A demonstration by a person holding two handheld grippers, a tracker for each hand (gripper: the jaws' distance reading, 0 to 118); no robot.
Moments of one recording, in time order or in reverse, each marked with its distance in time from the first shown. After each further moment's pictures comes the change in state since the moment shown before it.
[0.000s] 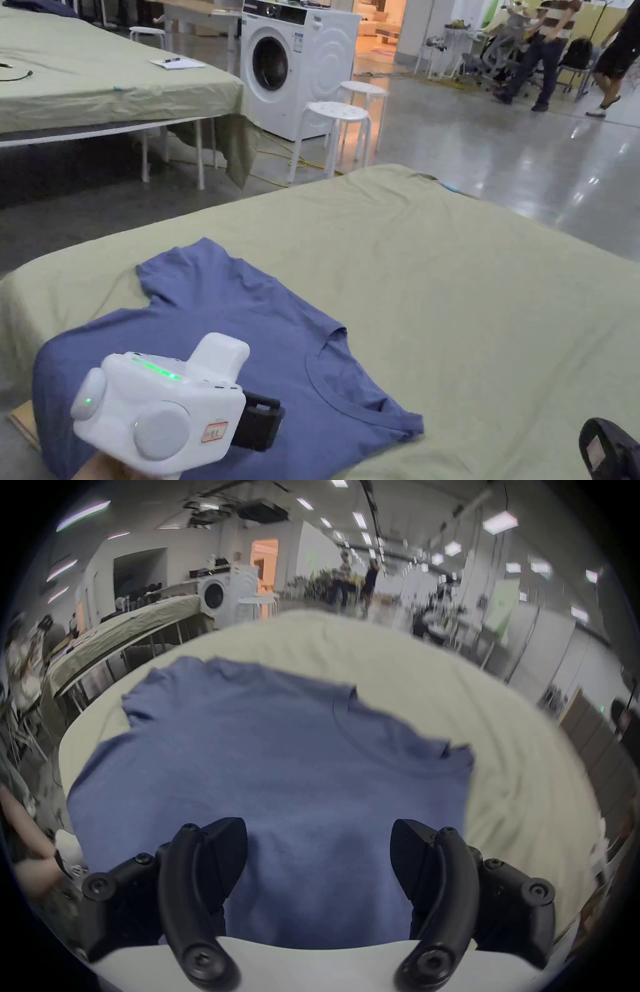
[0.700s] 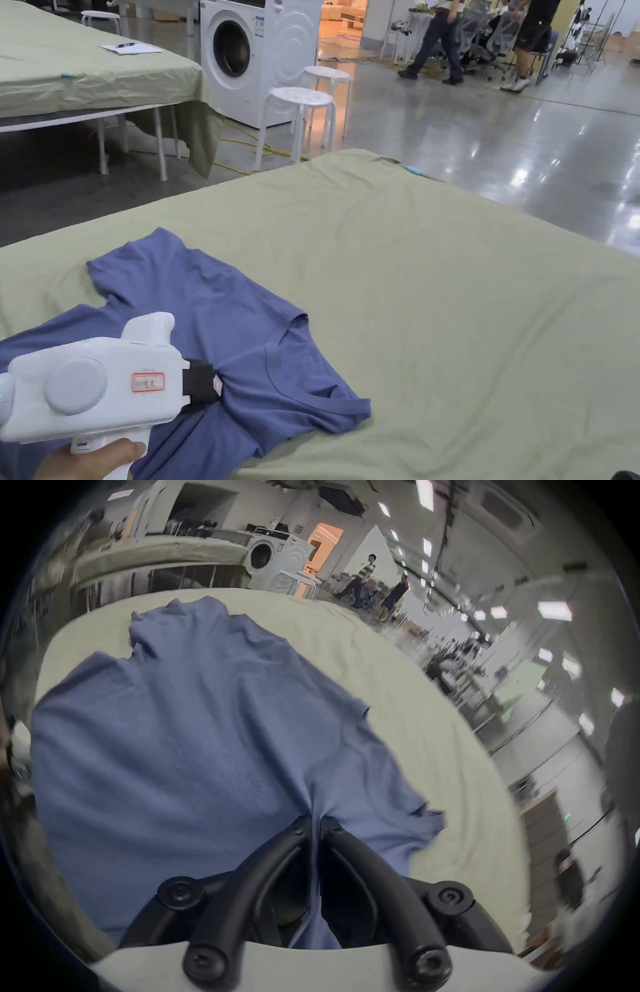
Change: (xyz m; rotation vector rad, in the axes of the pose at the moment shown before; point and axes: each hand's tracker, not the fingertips) left arm -0.019 0.006 0.015 0.071 -0.211 0.510; right arm 0.043 -0.027 0.047 -0.070 -0.124 -0.149
